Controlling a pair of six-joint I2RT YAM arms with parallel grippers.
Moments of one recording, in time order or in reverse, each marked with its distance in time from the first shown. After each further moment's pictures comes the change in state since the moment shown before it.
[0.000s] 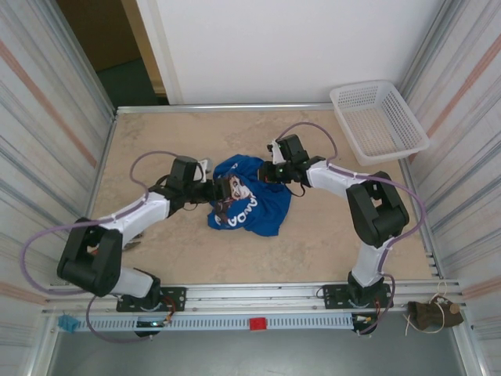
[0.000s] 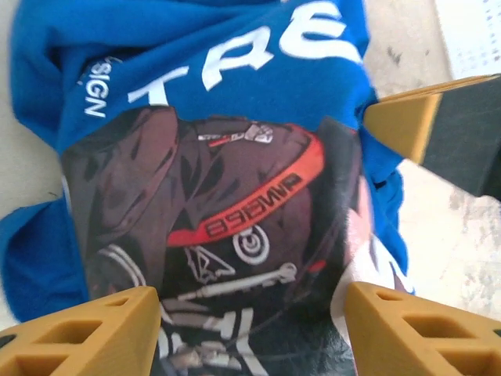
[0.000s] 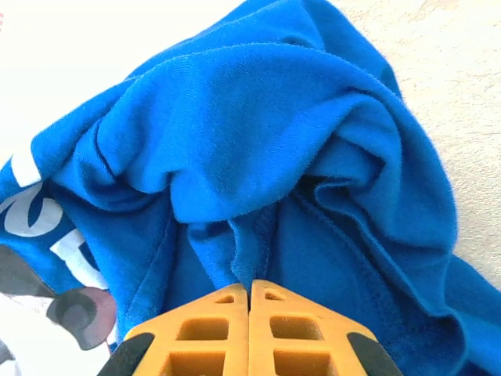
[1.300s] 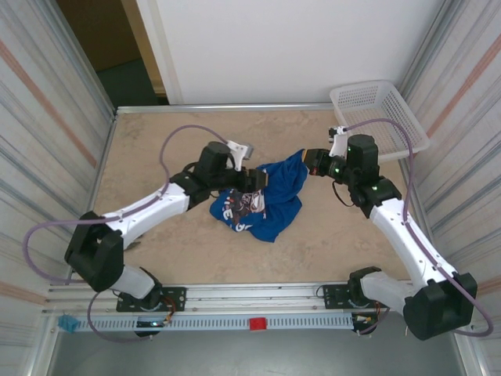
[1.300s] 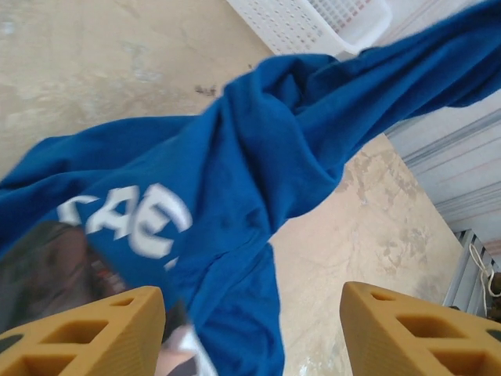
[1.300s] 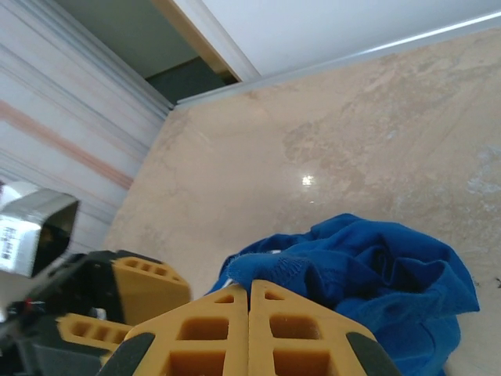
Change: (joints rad) left arm -0.281 0.050 0.282 0.027 -0.069 0.137; right arm -0.212 -0.756 -0.233 -0.066 -0.008 0.029
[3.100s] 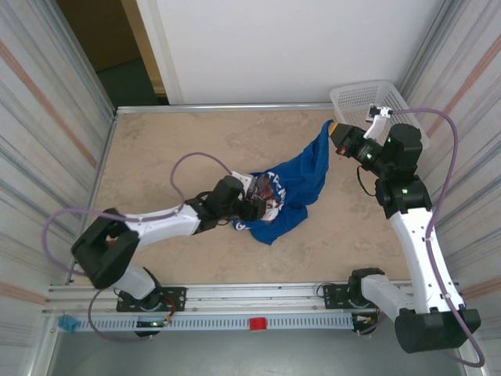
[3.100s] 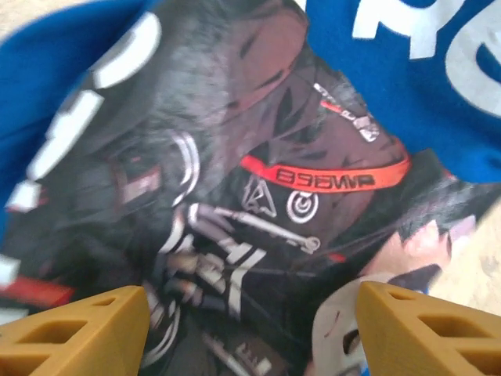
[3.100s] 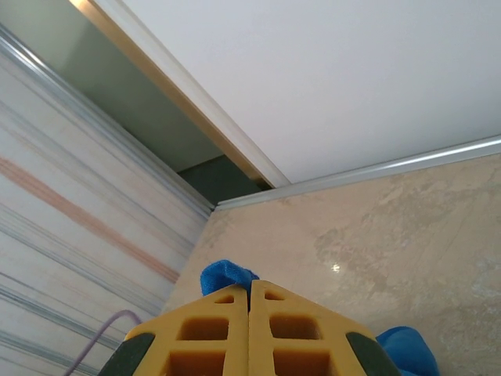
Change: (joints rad) left arm -0.134 0.060 -0.242 0.129 -0.291 -0.026; right arm -0.193 -0.088 0.174 -0.009 -0.097 0.113
